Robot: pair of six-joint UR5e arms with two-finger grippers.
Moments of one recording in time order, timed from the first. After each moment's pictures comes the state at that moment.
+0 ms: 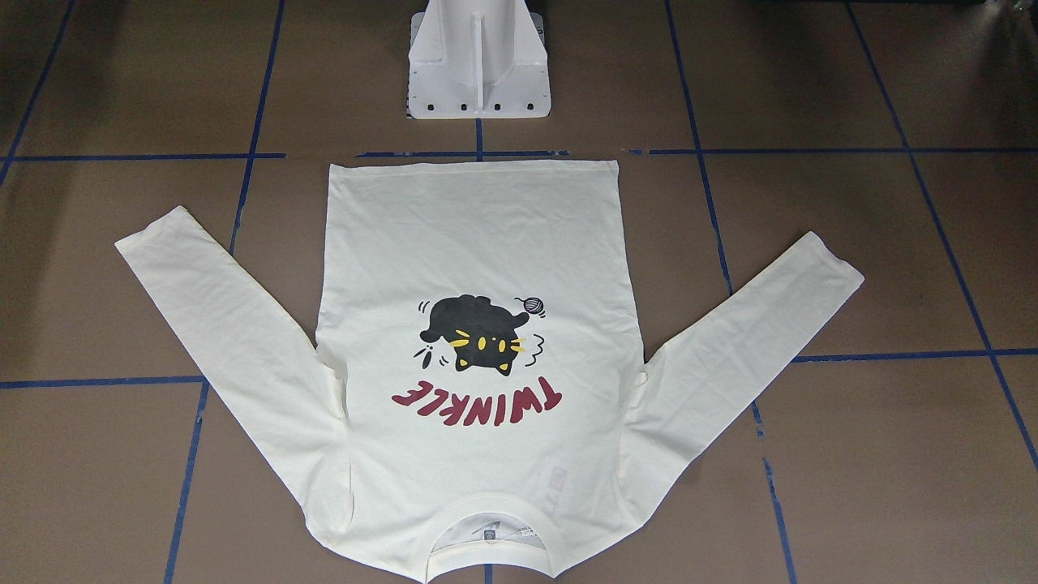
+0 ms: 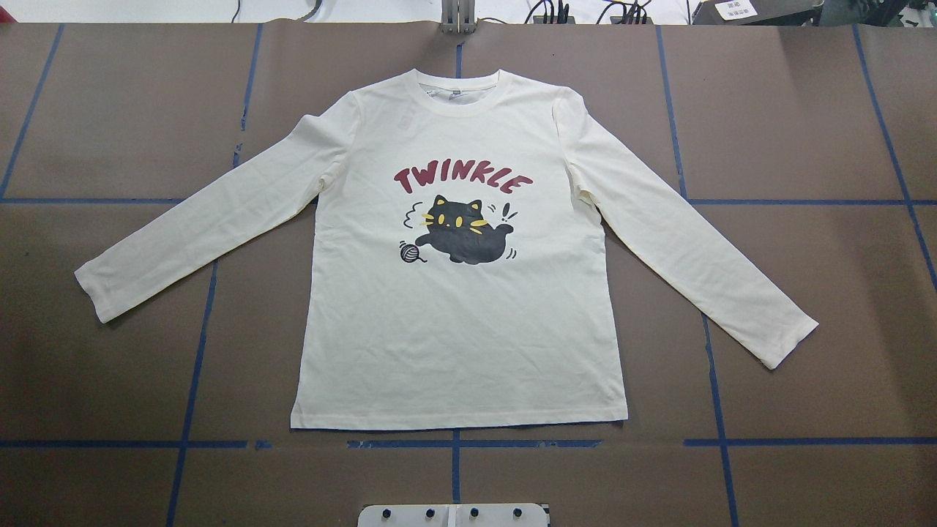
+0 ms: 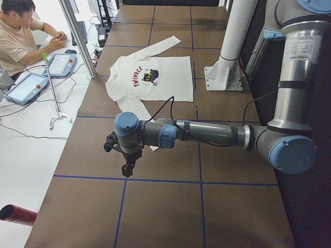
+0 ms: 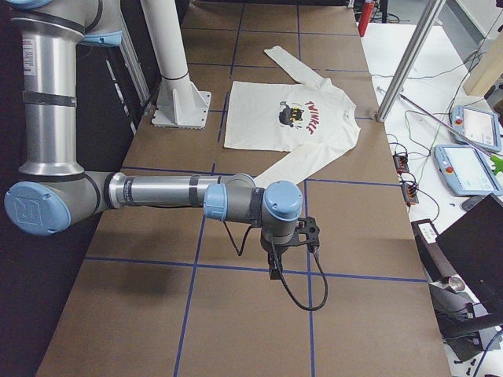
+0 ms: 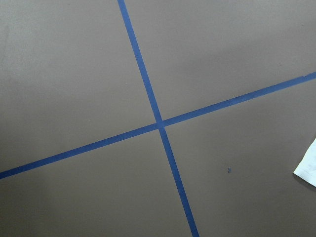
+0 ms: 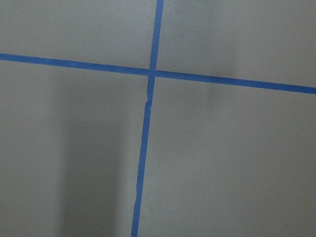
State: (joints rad) left arm -1.53 -1.62 -1.61 -1.61 -2.33 0.20; right arm 1.62 -1.64 1.70 -1.69 2.32 -0.17
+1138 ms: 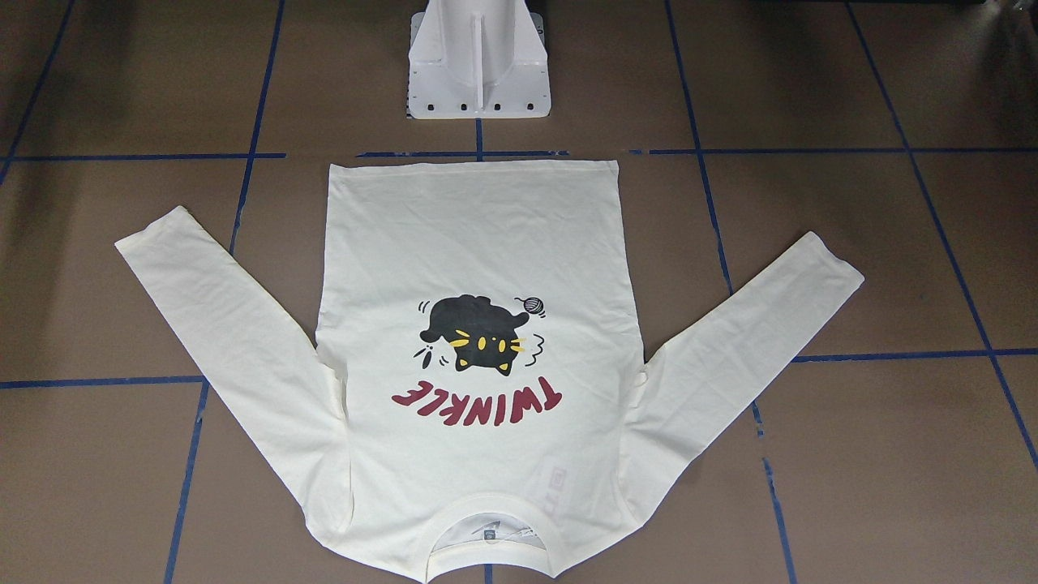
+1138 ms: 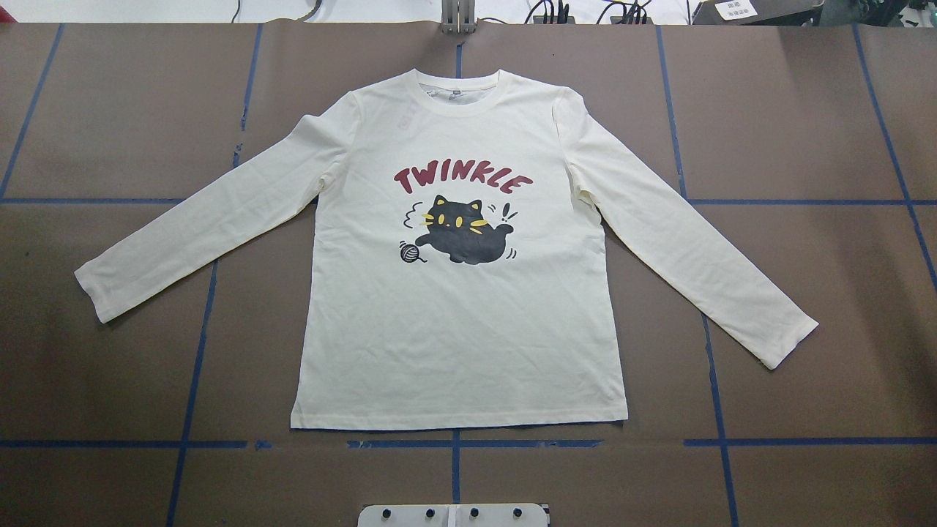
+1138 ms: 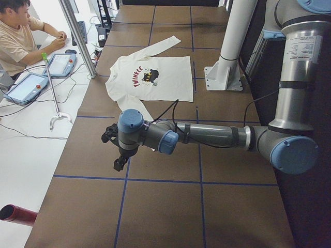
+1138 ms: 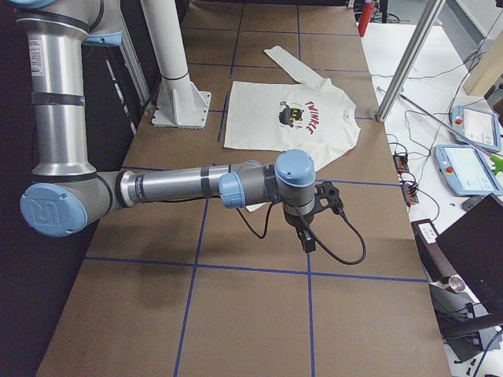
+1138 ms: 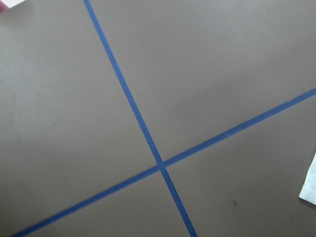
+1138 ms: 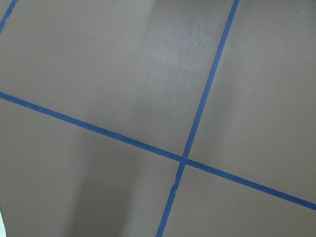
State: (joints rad) left arm -1.53 -1.60 -1.58 -1.90 -2.33 0.20; right arm 1.59 -1.58 1.70 -1.43 2.35 -0.16
